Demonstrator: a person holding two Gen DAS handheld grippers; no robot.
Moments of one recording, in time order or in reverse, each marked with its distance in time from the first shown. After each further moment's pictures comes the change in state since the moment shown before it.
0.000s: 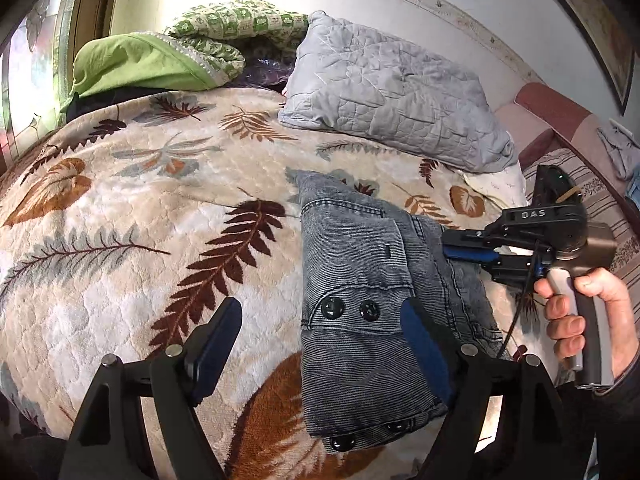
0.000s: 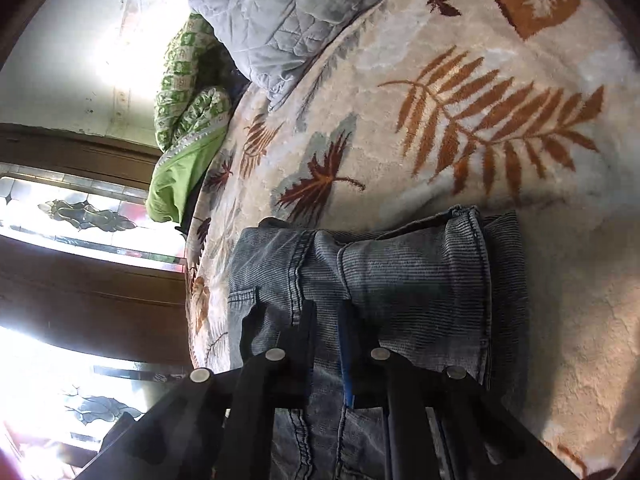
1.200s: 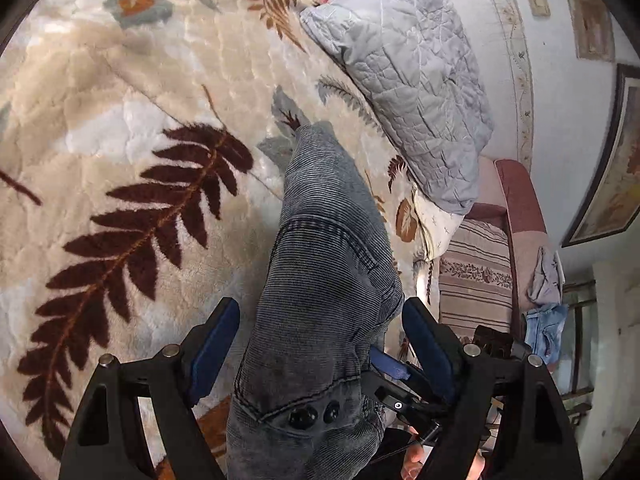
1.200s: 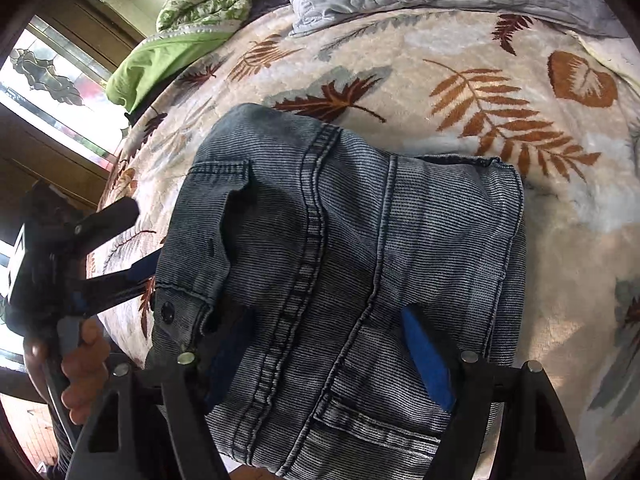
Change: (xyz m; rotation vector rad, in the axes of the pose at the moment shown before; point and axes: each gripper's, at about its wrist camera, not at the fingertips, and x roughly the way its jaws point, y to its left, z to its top) left arm 0.107 0.076 0.055 -0.567 0.373 -0.516; right arm 0.018 0.040 -0.057 -0.349 0.117 -0.353
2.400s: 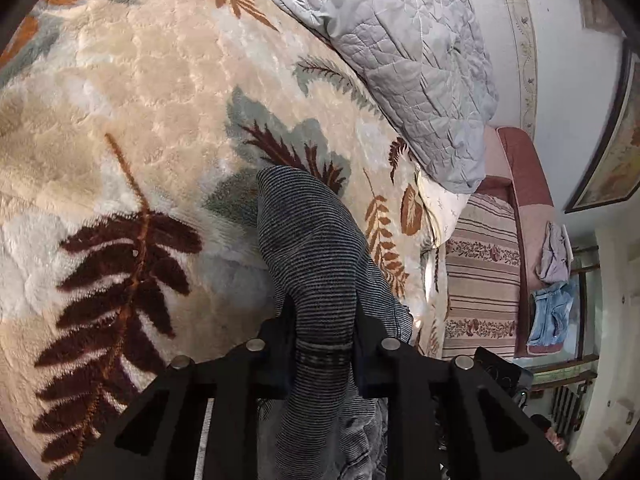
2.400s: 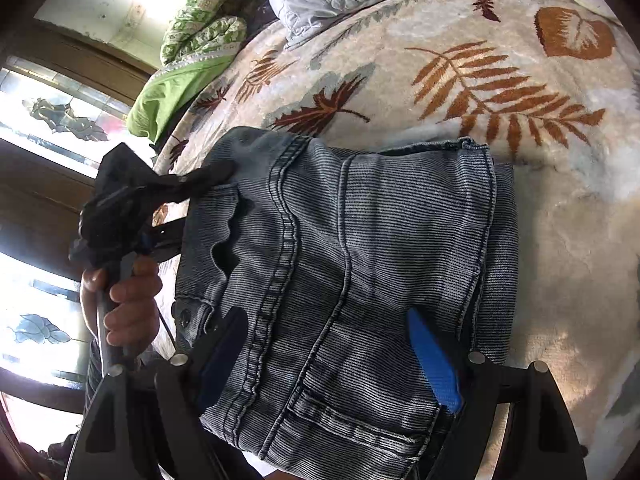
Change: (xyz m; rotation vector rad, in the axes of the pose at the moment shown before) left arm 0.044 -0.024 0.050 0.142 0.095 0.028; right arm 0.006 -0.039 0.002 0.080 -0.011 0.187
